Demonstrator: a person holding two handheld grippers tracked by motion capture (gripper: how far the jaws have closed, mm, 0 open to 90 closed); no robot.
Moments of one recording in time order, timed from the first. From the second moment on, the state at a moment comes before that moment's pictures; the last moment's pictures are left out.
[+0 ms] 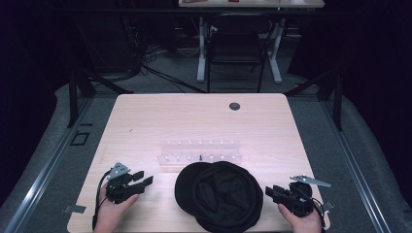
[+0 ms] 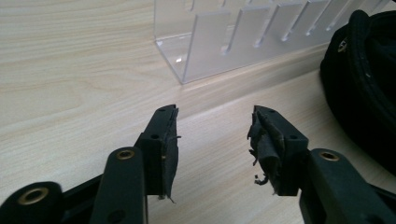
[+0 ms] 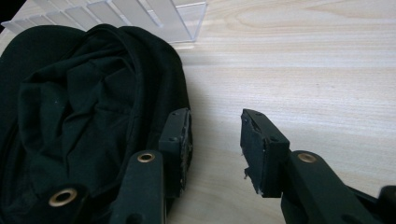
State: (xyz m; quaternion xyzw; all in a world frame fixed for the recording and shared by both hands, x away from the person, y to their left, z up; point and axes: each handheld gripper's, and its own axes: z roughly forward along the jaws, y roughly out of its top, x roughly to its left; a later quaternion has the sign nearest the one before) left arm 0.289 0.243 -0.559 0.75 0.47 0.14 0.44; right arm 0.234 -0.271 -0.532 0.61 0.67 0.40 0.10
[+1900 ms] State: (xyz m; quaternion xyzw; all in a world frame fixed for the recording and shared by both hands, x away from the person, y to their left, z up) left arm 0.284 0.233 -0.559 0.77 0.45 0.15 0.43; right arm 0.277 -0.265 -0.514 0.63 0.69 0.35 0.07
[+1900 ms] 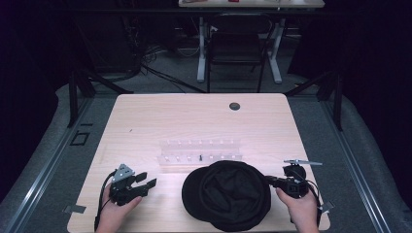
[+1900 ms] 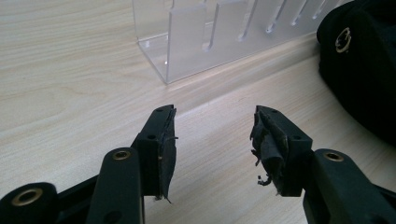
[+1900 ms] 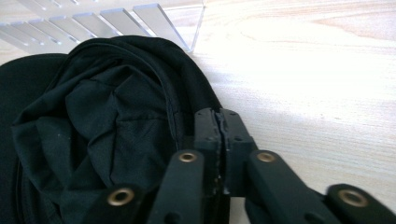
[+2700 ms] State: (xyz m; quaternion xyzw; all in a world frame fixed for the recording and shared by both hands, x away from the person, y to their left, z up) left arm 0.283 0.230 -0.560 0.77 0.45 0.15 0.43; right arm 0.276 -0.270 -0.508 0.66 0.70 0.25 -0.05
